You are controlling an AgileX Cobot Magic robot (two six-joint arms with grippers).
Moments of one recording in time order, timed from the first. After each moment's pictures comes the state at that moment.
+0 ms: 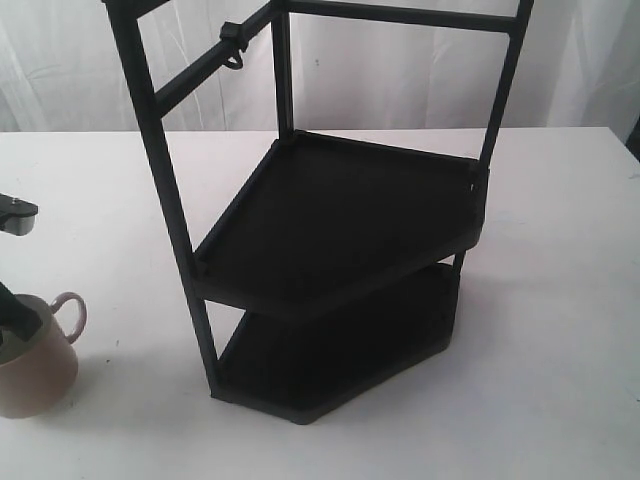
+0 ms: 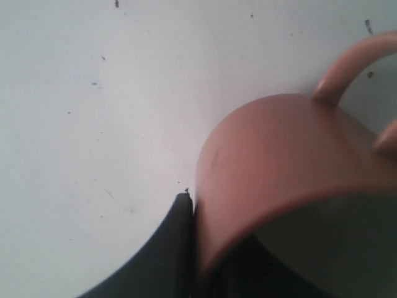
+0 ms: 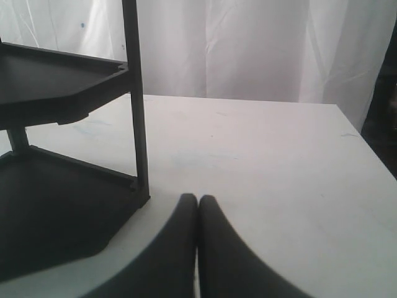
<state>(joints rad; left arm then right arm) 0.03 1.55 -0.90 0.08 0.87 0.21 0.15 0.01 0.00 -0.07 0.21 0.09</state>
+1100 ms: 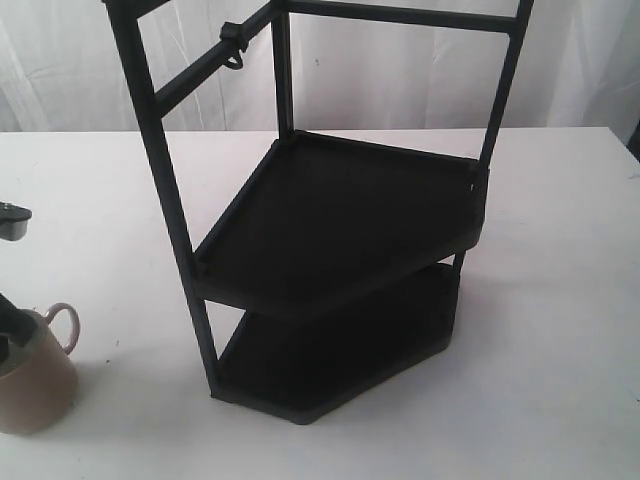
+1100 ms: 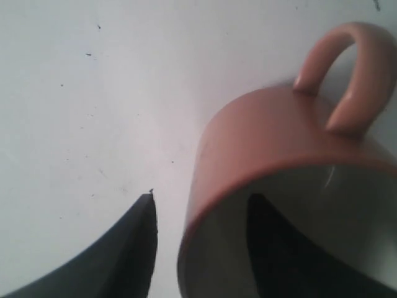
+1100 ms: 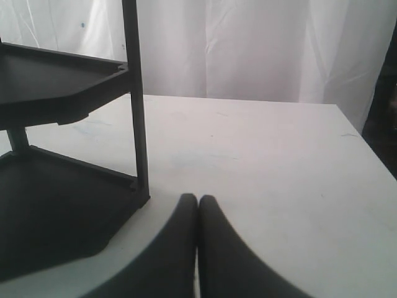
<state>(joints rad) 0.03 1.52 -0.87 0.07 0.89 0.18 0.15 0.01 0.00 -0.07 0.21 0.09</state>
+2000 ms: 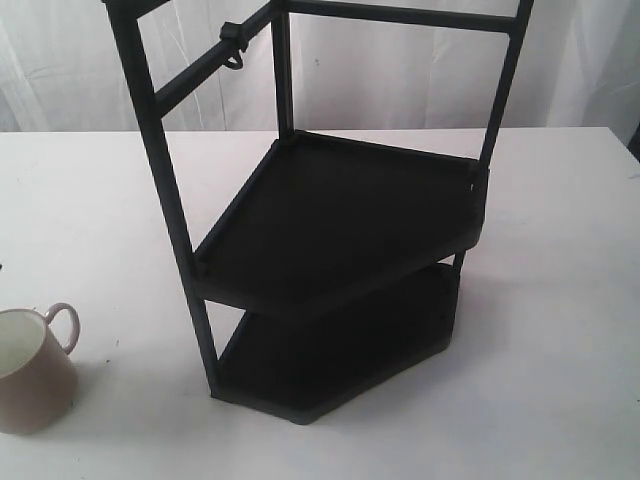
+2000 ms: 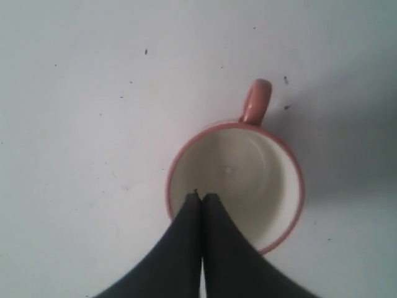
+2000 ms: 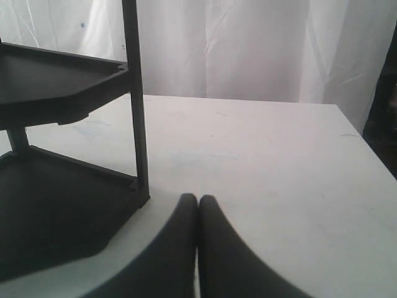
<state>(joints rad) 0.03 1.17 -0.87 -0.04 0.95 0.16 0.15 0.01 0.00 -0.07 0.21 0.09</state>
